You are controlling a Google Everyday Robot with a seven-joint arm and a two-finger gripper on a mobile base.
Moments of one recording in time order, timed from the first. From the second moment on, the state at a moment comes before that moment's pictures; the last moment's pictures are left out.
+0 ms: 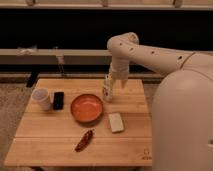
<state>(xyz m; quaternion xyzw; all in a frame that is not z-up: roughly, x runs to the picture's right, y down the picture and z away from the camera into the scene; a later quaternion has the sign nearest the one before) 0.064 -0.016 0.772 -0.25 0.20 0.66 0.68</state>
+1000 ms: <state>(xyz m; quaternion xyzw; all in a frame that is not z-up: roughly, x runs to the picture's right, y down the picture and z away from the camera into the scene) -0.001 0.067 0.701 -0.21 0.27 0.68 0.65</state>
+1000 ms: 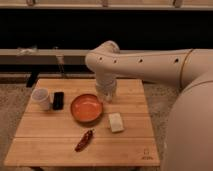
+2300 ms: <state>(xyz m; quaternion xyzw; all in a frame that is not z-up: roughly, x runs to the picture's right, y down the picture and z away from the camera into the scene) -0.021 0.162 0.741 -0.30 0.37 0.67 0.57</state>
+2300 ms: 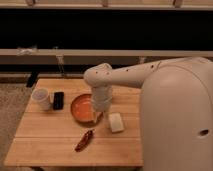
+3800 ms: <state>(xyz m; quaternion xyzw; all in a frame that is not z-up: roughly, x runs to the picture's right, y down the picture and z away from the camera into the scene) -0.063 0.209 0.766 -0.28 0.39 0.71 0.51</state>
